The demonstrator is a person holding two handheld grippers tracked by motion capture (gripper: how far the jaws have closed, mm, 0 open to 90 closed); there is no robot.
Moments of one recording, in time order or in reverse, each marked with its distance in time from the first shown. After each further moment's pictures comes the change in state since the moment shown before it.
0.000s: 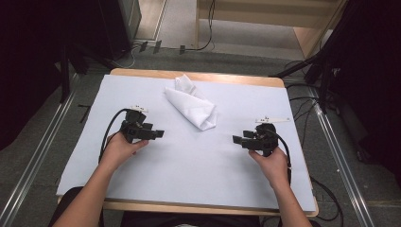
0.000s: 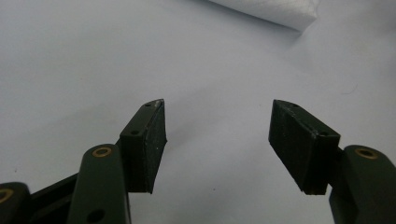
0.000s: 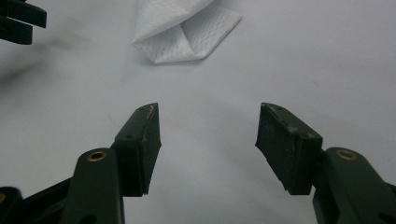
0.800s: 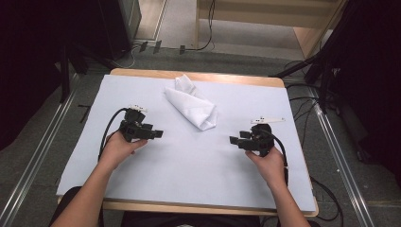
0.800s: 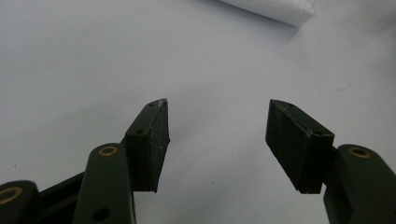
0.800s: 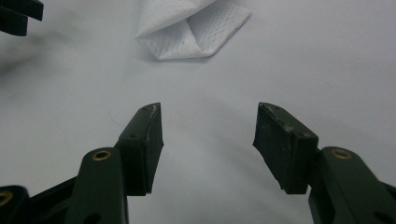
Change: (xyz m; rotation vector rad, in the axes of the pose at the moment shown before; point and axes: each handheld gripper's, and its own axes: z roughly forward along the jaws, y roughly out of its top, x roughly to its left) left arm 0.003 0.000 -0.003 0.008 -0.022 0.000; right arm 0.007 0.001 0.009 0.015 -0.008 -0.028
